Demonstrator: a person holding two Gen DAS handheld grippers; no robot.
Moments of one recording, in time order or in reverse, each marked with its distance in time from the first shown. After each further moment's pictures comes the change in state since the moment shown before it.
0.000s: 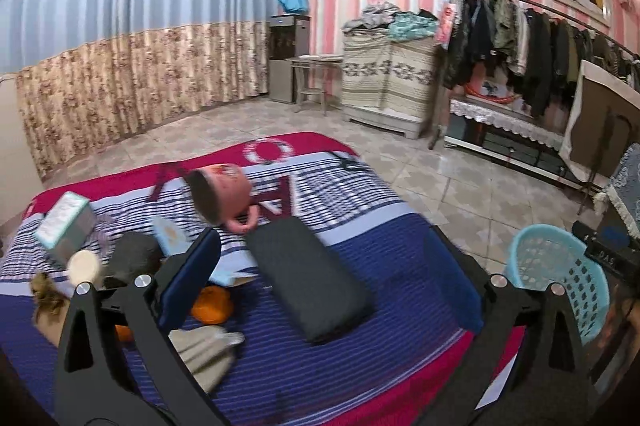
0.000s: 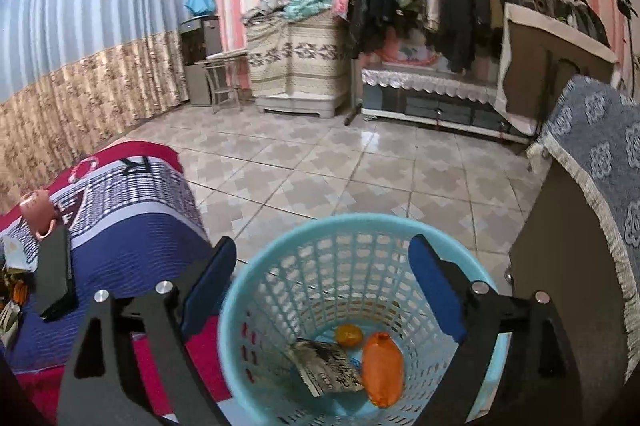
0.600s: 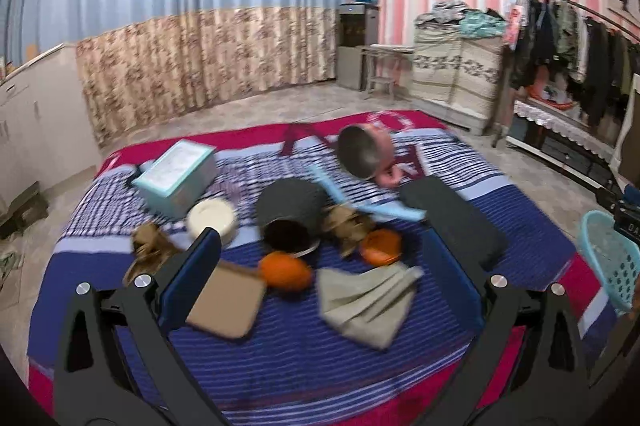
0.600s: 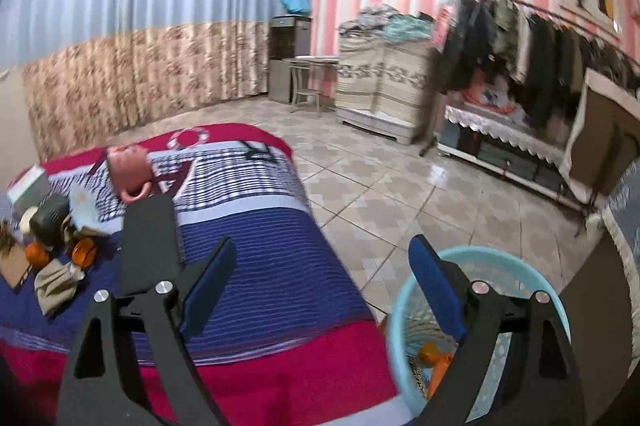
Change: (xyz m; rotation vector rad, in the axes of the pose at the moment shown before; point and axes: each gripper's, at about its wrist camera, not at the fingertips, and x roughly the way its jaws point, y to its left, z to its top) left arm -0.041 0.129 -0.044 -0.090 0.050 0.211; right arm -0.043 0.142 -0.013 -0.250 -0.052 0.205
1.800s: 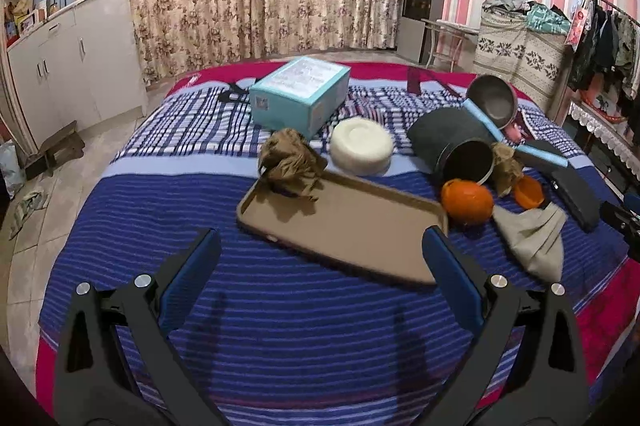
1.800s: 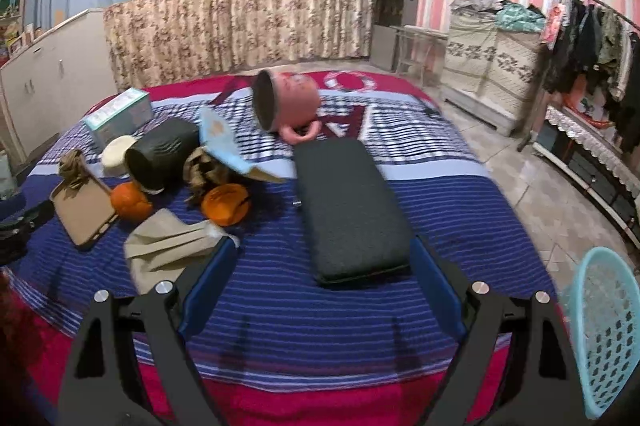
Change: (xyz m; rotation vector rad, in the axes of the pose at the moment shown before) left arm 0.033 0.122 -0.056 -0.130 0.131 0.133; right arm 0.016 0.158 -0.033 -0.163 0.141 0.311
